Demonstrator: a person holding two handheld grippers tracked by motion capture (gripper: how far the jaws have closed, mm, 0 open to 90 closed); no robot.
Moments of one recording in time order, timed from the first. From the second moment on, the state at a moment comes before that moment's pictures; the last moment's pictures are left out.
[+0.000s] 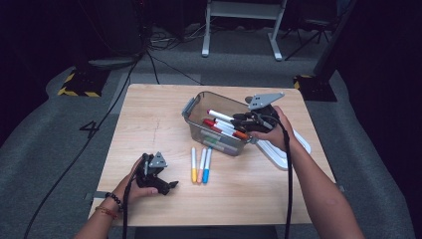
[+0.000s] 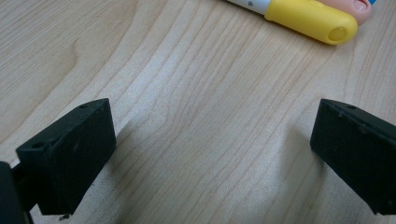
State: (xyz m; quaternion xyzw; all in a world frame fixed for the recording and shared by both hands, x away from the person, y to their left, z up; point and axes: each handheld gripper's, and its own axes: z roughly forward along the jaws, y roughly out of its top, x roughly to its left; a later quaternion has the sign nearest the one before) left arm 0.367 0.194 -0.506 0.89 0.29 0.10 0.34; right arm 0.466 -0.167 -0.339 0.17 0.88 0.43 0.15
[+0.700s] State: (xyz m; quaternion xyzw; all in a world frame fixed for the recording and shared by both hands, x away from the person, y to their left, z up) left arm 0.367 0.194 -0.506 0.89 0.29 0.10 0.34; right arm 0.508 -0.122 -0.370 0.18 0.92 0.33 0.13
